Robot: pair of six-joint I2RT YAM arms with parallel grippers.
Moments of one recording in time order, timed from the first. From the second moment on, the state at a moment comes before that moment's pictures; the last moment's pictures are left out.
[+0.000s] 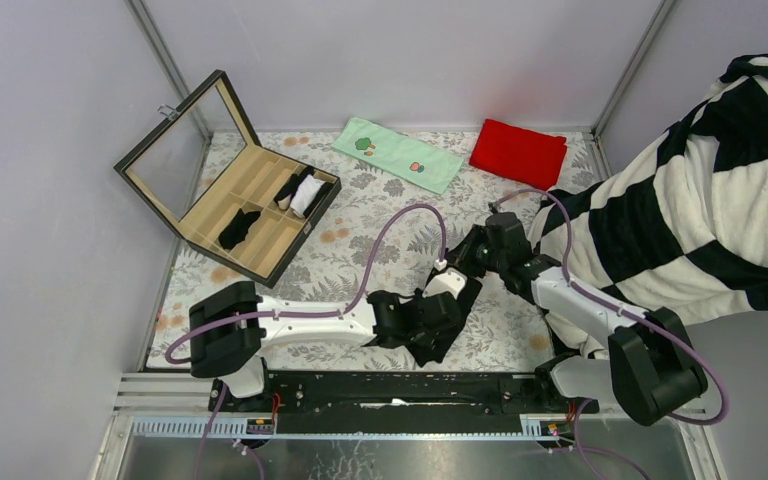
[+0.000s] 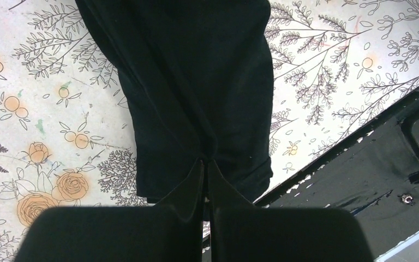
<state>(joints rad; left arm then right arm) -1.31 1.66 1.08 -0.42 -0.32 -0.60 0.45 1.28 0.63 -0.04 -0.19 0.92</state>
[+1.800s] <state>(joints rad) -1.13 1.62 1.09 -0.58 -0.49 -0.53 0.36 1.63 0.74 0.25 -0.41 0.81</state>
